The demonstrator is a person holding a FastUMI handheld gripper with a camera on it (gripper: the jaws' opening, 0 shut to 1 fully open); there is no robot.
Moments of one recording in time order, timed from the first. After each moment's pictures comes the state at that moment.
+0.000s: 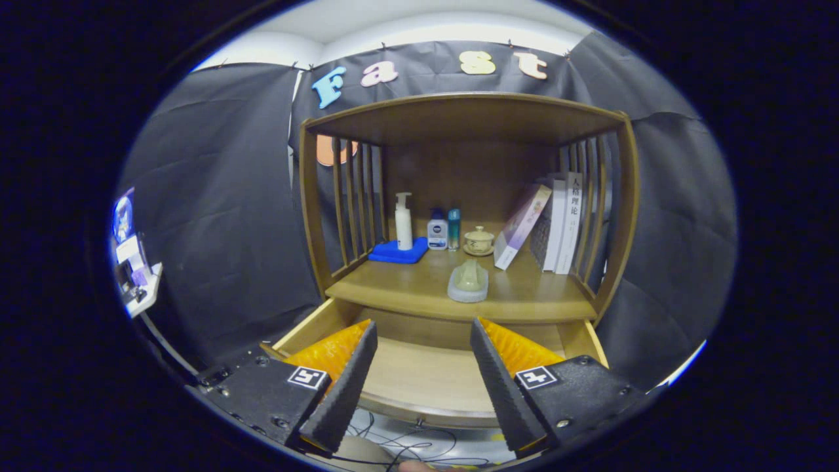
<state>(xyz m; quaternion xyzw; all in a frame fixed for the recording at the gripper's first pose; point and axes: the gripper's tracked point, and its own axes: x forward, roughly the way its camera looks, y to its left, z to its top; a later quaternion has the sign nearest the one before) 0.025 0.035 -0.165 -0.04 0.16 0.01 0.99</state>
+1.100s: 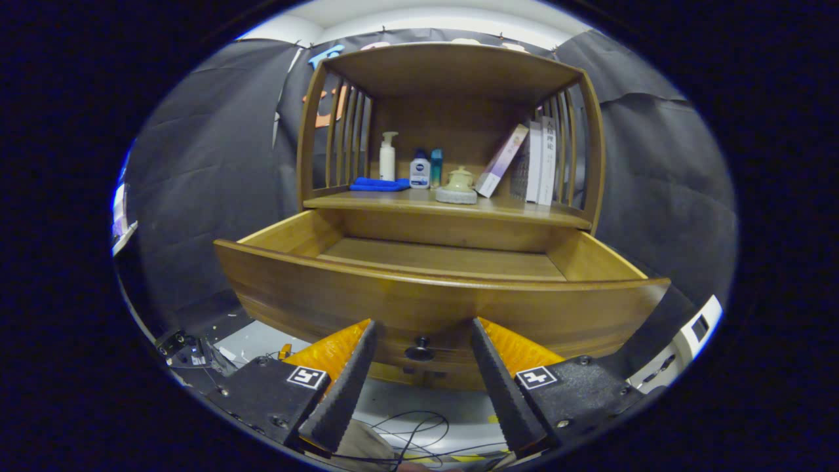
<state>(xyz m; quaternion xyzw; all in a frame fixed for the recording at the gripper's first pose) -0.005 0.024 -0.331 -0.03 0.19 -0.07 0.98</state>
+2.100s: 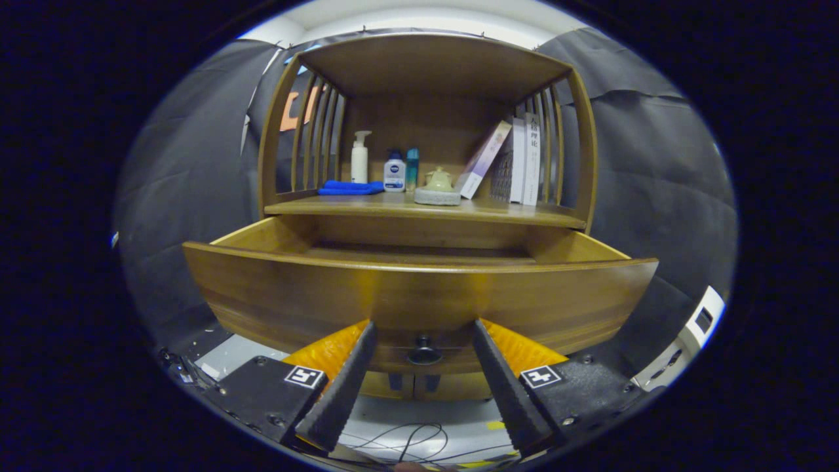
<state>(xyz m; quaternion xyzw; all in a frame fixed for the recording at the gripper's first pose) 0.051 0.013 -0.322 -0.03 0.16 -0.12 0.98</state>
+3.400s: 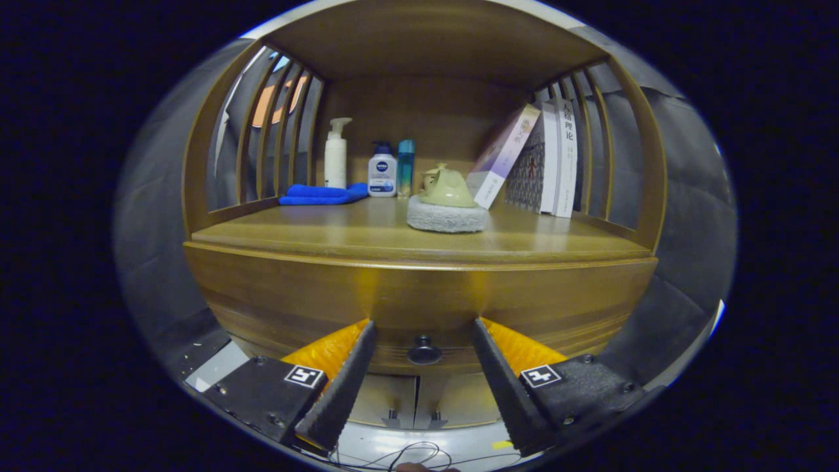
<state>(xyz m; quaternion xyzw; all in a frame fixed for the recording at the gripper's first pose) 0.187 -0.010 -0.323 -0.03 0.16 -0.14 0.98</state>
